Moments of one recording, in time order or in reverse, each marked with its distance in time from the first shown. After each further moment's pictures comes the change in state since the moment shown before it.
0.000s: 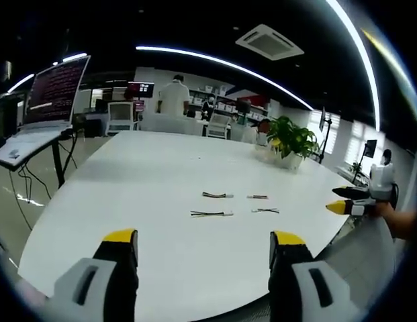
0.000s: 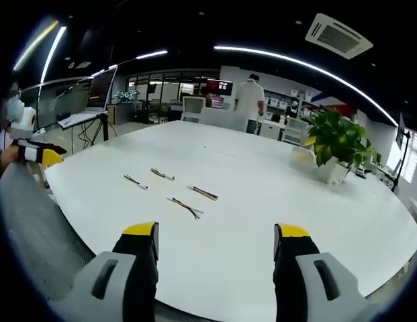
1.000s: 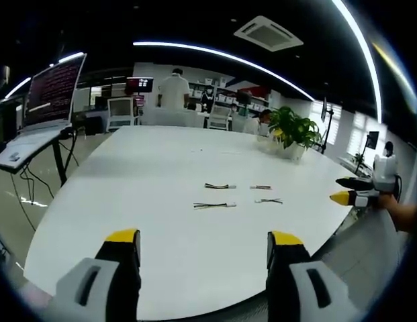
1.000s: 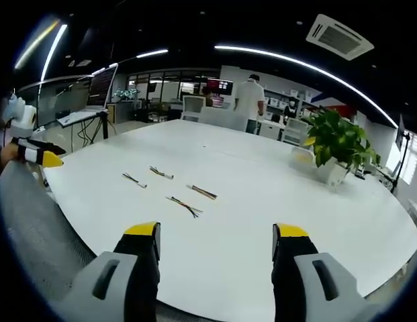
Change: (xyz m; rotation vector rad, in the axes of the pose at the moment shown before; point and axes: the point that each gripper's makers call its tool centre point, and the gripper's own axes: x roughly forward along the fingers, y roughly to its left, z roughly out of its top) left arm 0.002 0.003 -0.009 0.039 0.063 0.018; right arm 0.000 -0.002 -0.001 -0.002 0.007 -0.007
